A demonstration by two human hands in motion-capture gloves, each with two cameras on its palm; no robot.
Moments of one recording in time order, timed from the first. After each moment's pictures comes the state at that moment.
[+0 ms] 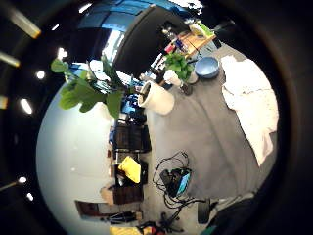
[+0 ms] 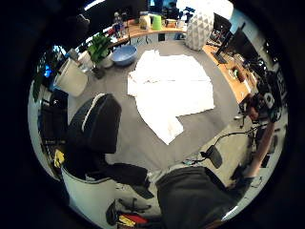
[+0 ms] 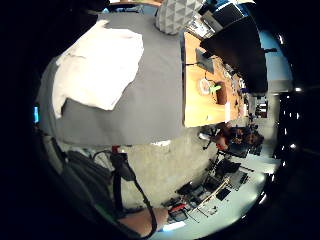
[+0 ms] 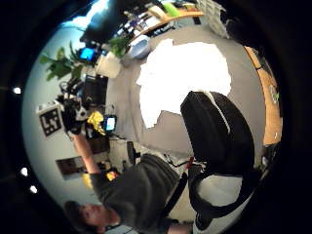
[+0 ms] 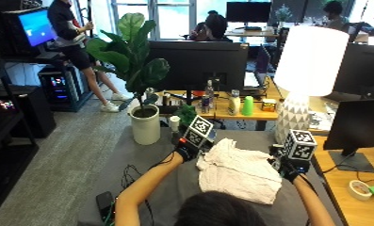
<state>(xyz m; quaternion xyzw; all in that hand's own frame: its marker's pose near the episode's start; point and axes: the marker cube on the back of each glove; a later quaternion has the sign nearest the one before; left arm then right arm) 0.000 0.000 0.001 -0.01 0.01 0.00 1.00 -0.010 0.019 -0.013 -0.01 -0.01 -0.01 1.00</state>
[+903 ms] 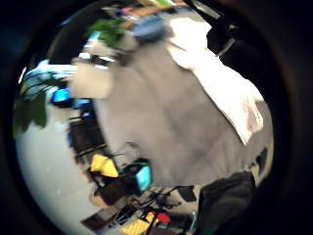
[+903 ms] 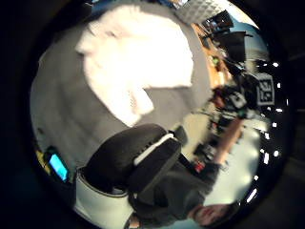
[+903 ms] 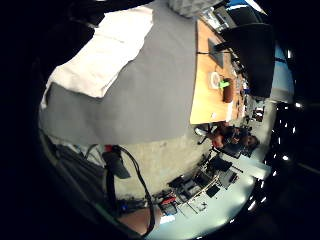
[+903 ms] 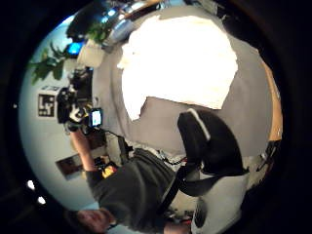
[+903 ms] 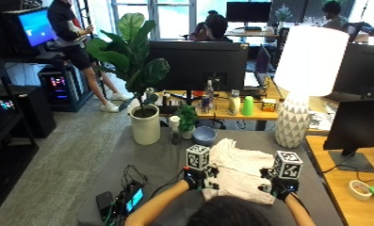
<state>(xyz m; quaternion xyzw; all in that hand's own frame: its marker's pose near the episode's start) 0.107 0.030 0.113 -0.16 0.28 0.12 0.94 -0.003 0.005 0.116 -0.10 0.01 -0.03 0.99</state>
